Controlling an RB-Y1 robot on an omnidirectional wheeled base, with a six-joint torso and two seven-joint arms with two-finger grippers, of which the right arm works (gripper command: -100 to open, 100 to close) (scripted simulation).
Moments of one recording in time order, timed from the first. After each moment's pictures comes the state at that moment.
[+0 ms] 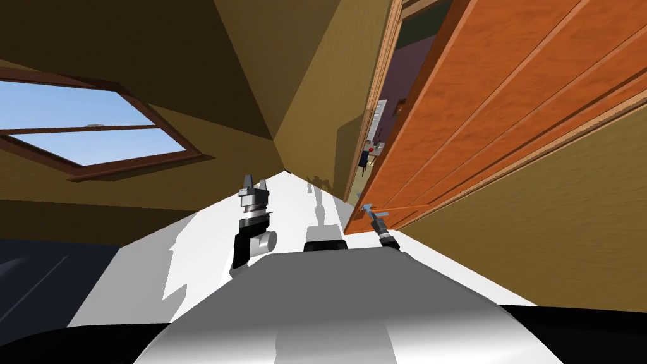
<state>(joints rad) 0.13 -0.39 0.05 -0.66 -0.03 -1.06 -0.36</state>
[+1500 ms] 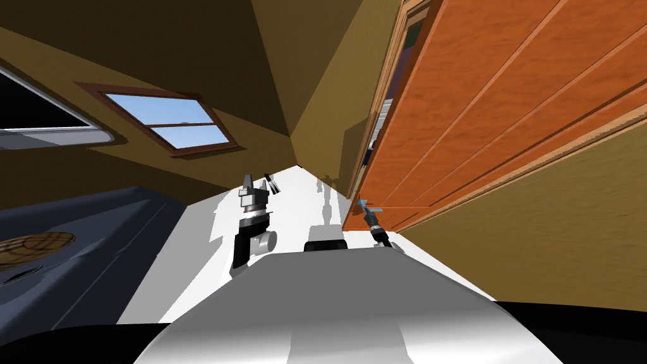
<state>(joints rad) 0.08 -0.32 0.04 -0.76 -0.02 -0.90 -0.30</state>
